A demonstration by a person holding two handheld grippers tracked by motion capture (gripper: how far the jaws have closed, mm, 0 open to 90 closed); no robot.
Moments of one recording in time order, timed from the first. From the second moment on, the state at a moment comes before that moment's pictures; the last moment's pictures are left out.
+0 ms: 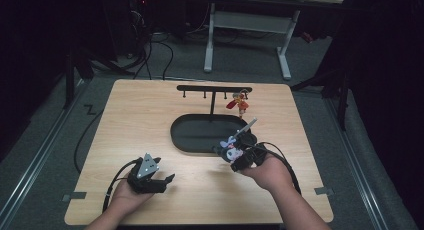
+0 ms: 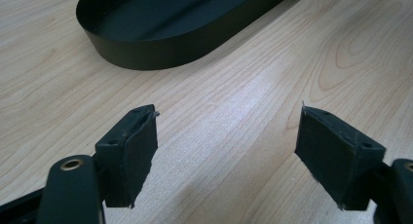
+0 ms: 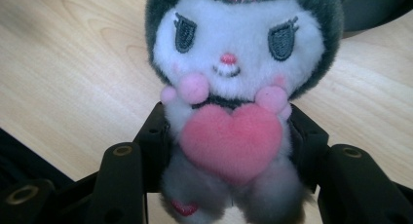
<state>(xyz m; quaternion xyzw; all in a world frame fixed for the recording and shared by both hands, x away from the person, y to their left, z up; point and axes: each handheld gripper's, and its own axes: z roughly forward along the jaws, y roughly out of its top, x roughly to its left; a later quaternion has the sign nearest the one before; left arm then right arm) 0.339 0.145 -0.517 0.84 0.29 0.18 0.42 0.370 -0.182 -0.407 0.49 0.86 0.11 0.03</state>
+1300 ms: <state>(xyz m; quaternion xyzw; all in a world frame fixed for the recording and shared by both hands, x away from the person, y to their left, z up) 0.337 0.143 -0.518 0.85 0.27 0.17 0.41 0.423 -0.181 -0.343 0.52 0.84 0.14 0.06</state>
